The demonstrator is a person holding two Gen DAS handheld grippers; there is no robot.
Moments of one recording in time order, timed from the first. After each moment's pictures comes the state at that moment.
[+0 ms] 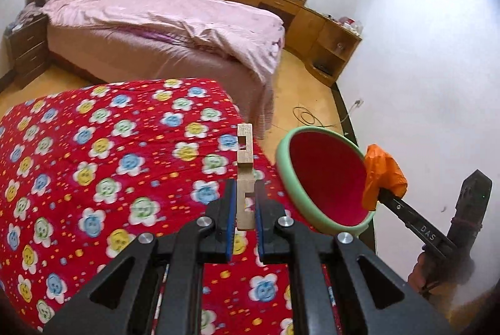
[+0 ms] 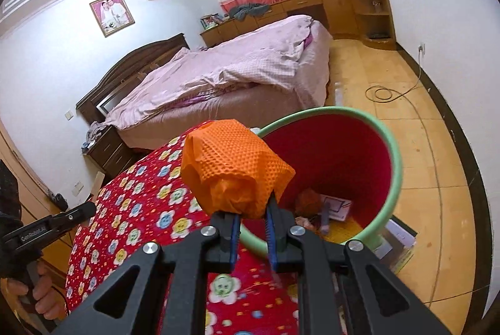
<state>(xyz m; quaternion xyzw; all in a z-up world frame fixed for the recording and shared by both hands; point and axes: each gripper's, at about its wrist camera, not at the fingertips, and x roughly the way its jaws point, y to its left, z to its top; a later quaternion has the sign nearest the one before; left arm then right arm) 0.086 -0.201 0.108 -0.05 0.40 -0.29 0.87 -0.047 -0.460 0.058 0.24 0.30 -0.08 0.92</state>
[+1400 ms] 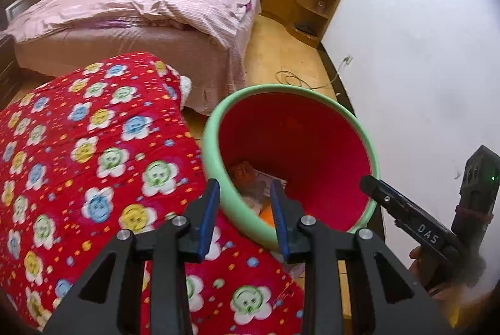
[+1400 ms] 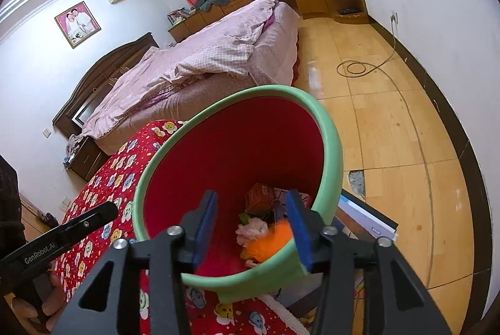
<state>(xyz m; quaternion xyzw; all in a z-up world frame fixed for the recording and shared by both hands) 0.091 -0.334 0.057 0.02 0.44 -0.32 0.84 -0.043 -0.541 0.000 0.28 0.33 -0.12 0.89</state>
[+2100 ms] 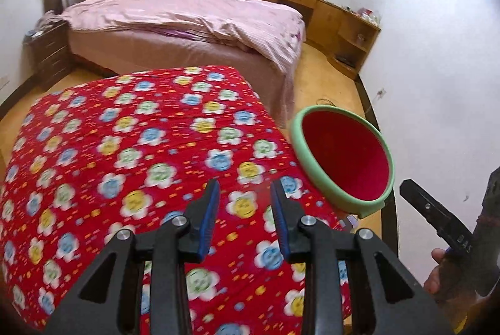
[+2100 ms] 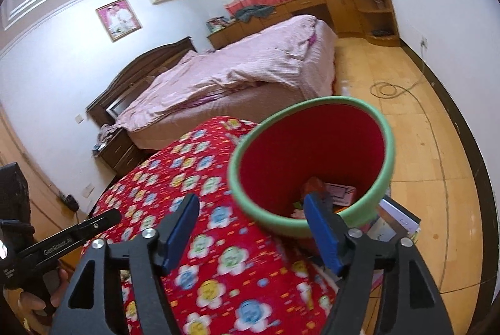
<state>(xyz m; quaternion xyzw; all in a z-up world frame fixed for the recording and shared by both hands) 0.036 -0.191 0.101 -0.02 0.40 -0.22 0.89 -0.087 -0.441 0.062 0.25 0.28 -0.06 0.92</state>
